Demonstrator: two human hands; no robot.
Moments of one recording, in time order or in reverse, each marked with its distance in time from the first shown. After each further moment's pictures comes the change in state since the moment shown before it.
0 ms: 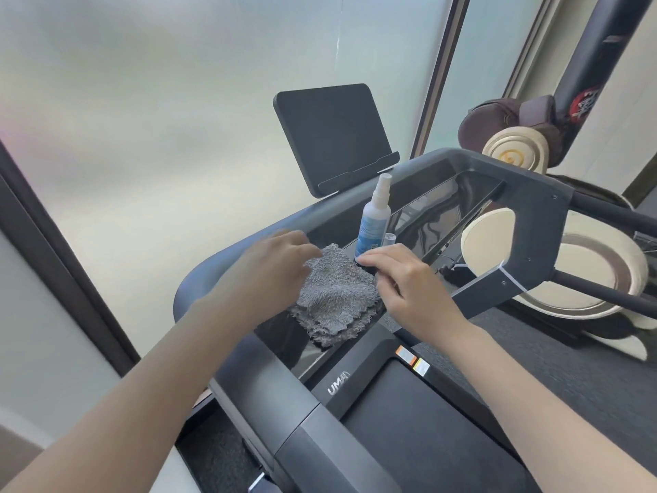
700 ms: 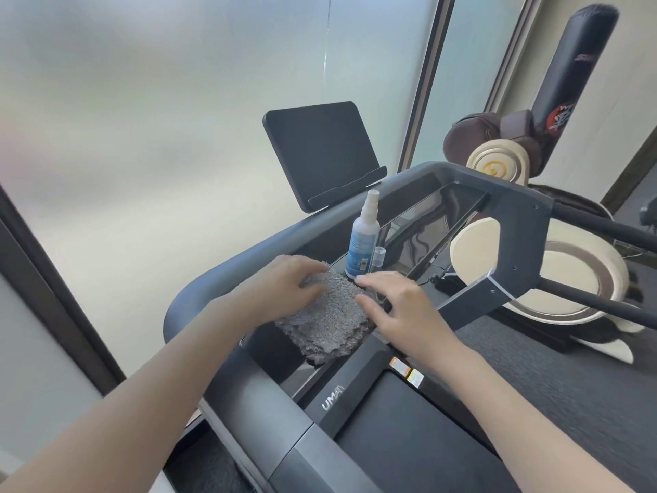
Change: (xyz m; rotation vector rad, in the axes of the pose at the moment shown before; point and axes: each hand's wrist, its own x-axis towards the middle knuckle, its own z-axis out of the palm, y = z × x) left_hand 0.028 -0.003 0.017 -0.175 -0.193 -0.050; right_hand -0.011 0.004 0.003 -0.019 -0.077 0.174
